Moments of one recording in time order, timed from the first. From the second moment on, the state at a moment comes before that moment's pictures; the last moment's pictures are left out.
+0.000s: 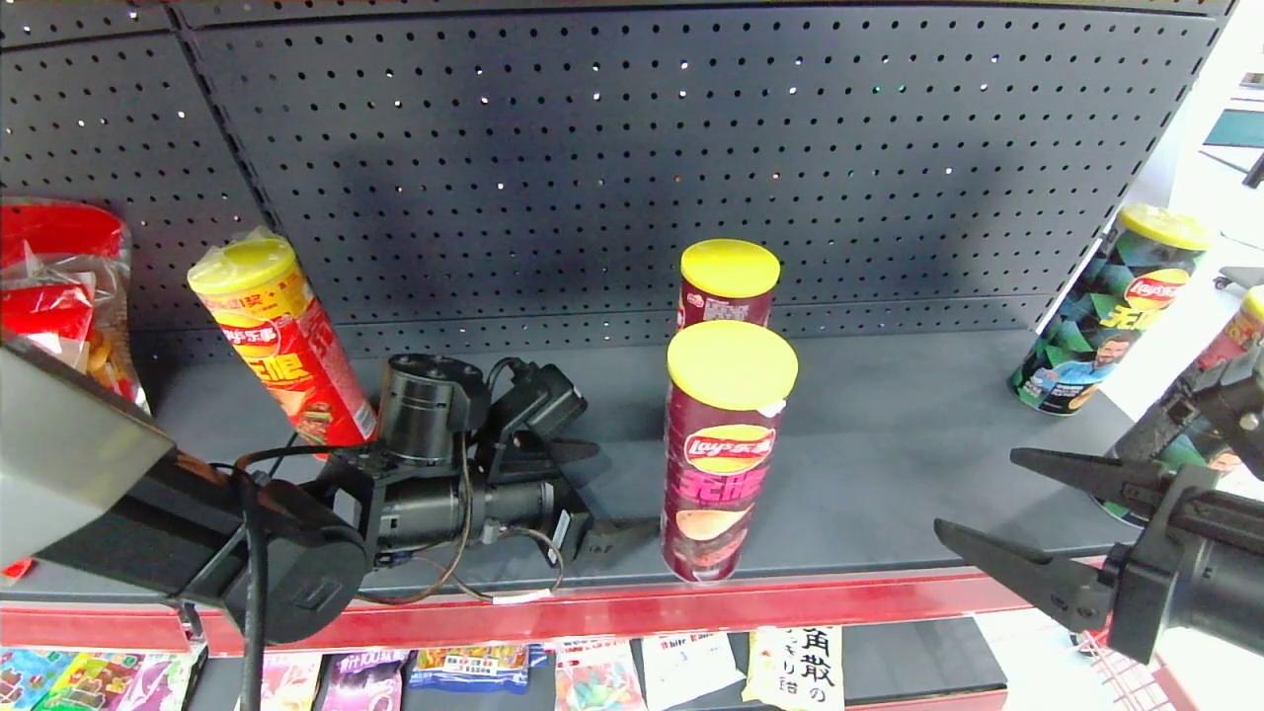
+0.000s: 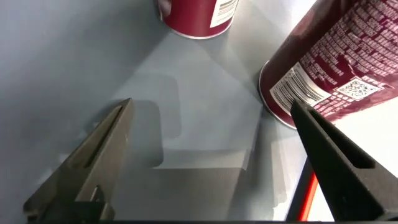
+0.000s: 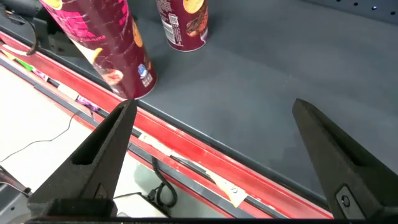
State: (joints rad) left arm -0.55 1.93 -0.73 -0.75 -0.44 0.17; right arm 0.48 1.11 -0.43 -0.39 0.09 -0.05
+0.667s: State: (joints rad) left arm -0.55 1.95 -0.77 -0.75 -0.44 0.16; right arm 0.48 1.11 -0.43 -0.38 0.10 -0.05
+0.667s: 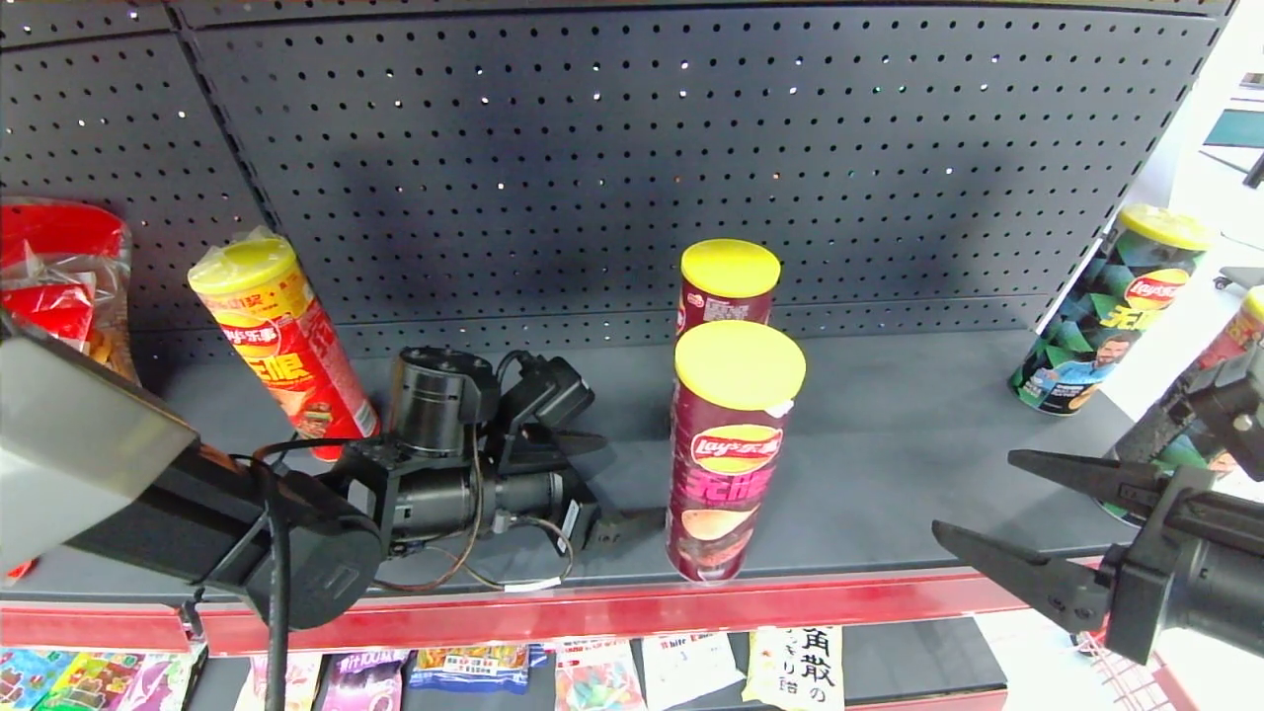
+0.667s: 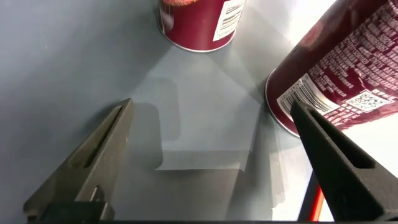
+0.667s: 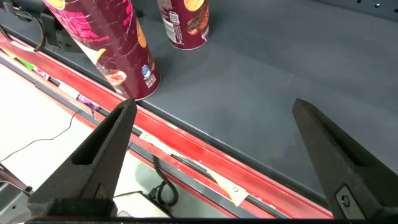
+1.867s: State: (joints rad) left arm -0.47 1.65 -0.52 -0.73 -0.33 0.16; right arm 0.46 0.91 -0.27 -0.28 -0.01 -0.09
